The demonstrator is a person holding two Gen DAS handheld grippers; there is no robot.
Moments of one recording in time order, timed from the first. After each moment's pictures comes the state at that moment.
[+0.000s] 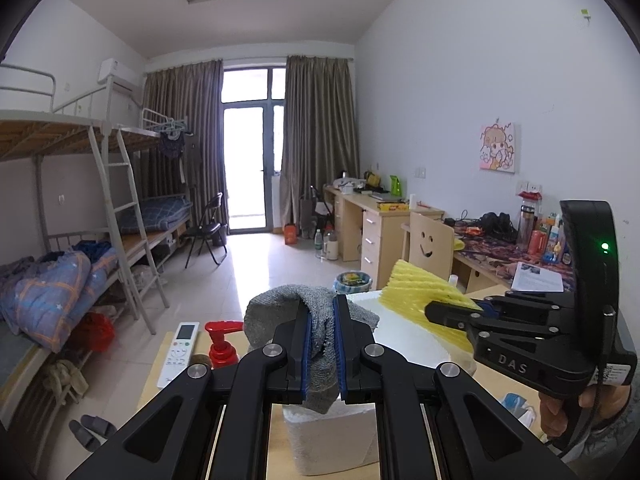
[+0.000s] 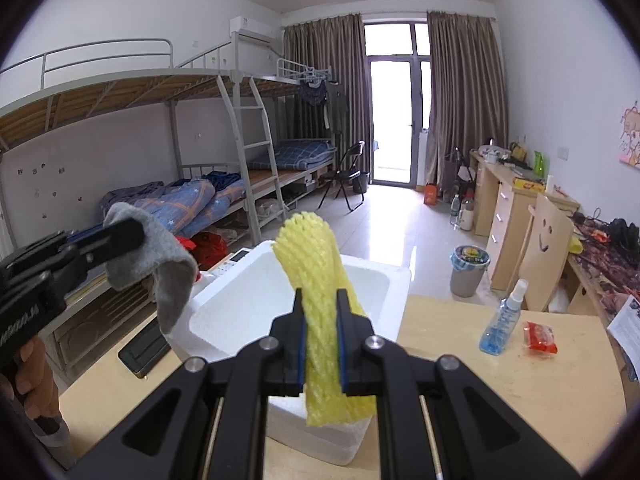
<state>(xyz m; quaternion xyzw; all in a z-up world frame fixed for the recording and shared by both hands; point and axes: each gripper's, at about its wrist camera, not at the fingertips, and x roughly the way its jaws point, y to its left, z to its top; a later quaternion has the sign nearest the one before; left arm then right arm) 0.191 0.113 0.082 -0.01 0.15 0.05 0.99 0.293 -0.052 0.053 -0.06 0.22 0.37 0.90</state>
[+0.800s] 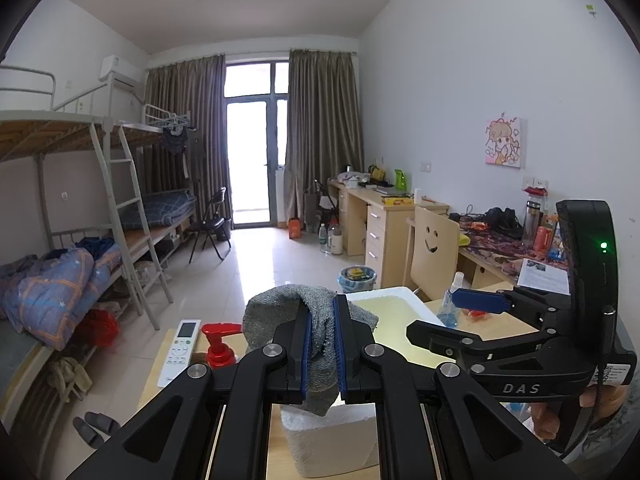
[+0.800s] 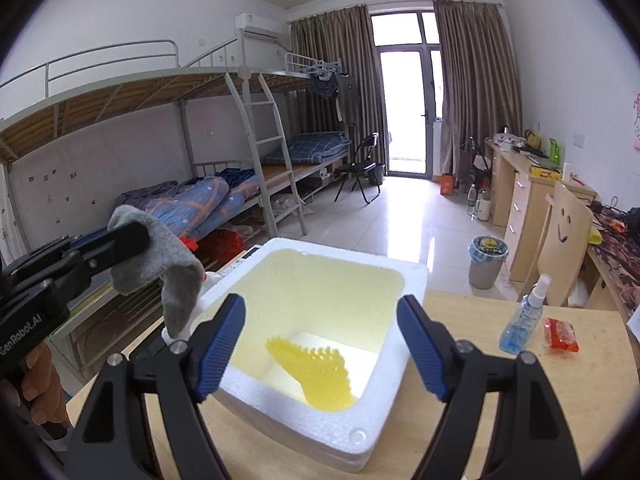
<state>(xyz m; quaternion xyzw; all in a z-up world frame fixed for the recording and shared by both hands) 0.205 0.109 0.086 -0.01 0.16 0.05 0.99 0.305 -0.047 0.056 -0.05 0.23 0.39 0.89</state>
